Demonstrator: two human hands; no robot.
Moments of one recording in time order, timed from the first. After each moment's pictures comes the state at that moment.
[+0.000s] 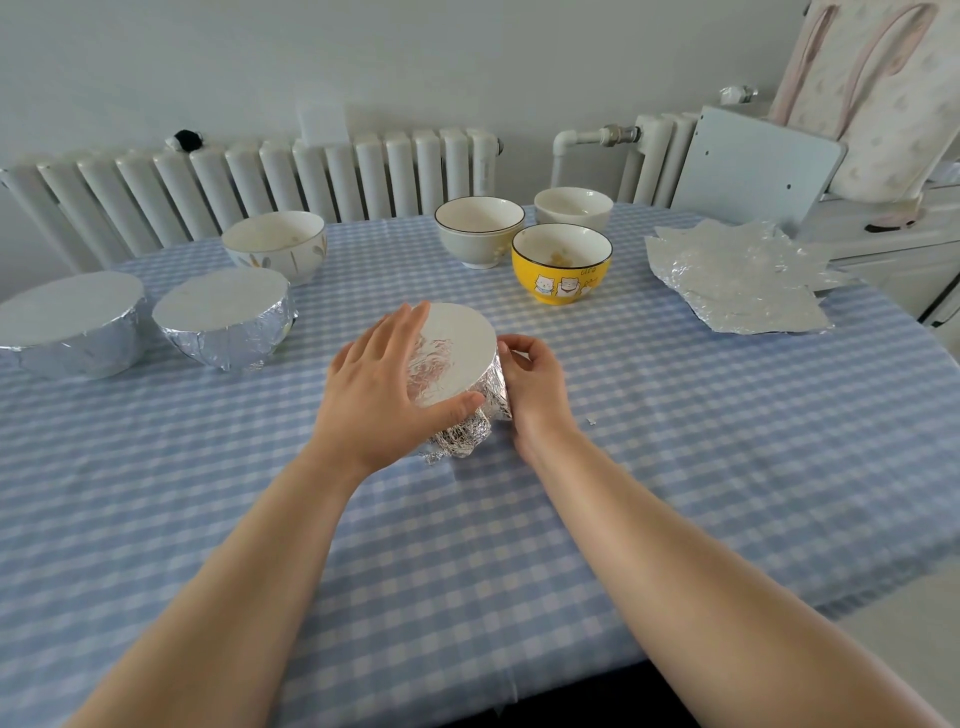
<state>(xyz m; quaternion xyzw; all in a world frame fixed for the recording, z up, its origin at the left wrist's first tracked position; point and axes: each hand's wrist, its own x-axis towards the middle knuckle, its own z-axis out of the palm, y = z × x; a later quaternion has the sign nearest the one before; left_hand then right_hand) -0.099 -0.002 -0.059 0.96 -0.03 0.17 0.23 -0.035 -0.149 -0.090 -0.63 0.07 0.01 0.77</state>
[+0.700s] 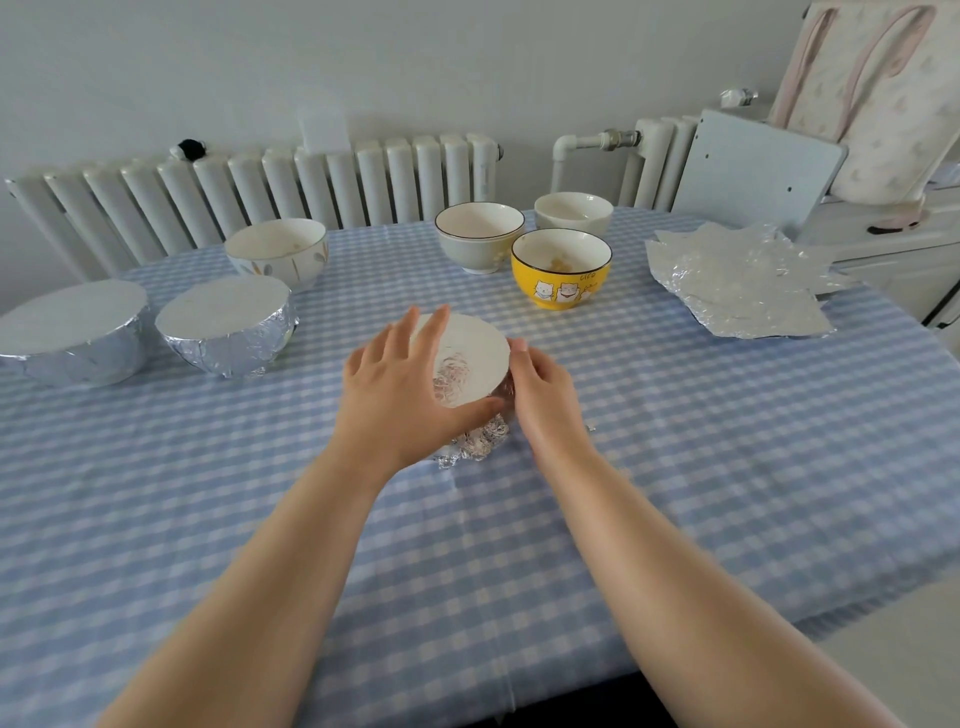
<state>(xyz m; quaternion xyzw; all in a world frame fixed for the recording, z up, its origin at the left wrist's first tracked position) -0.092 -0.024 -0.052 0.98 0.00 0.15 0.15 -0.054 -0.170 -0.076 -0.71 0.00 -0.01 0.70</state>
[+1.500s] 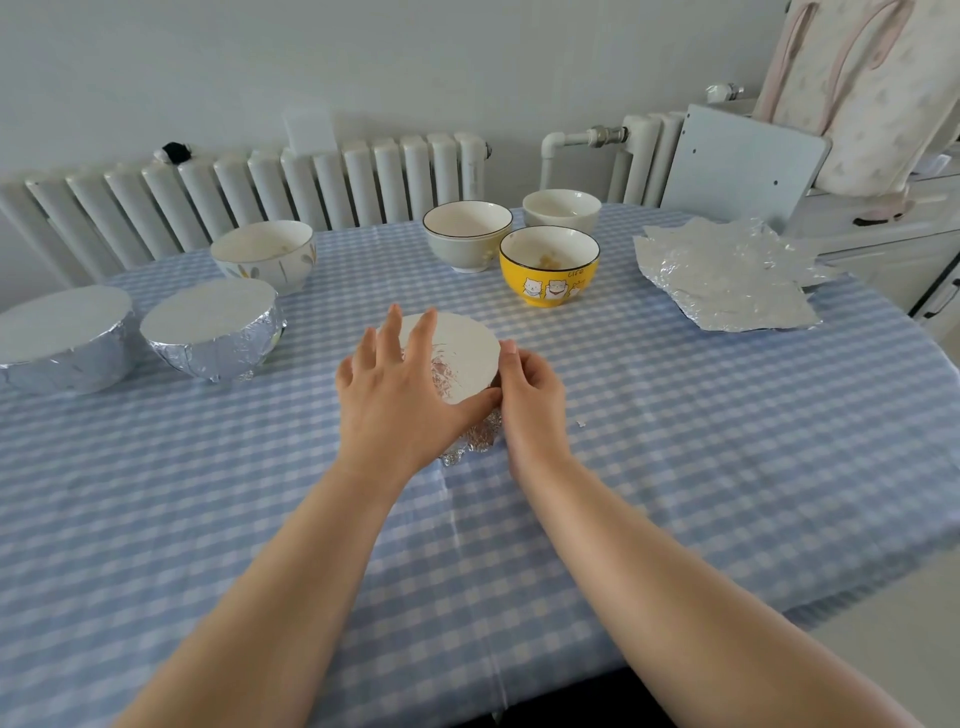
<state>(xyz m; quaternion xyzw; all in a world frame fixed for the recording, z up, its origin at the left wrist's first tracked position) -0.094 -0.043 -0.055 0.97 0.07 0.17 0.14 -0.056 -0.157 -0.090 -0.63 0.07 -0.04 0.77</state>
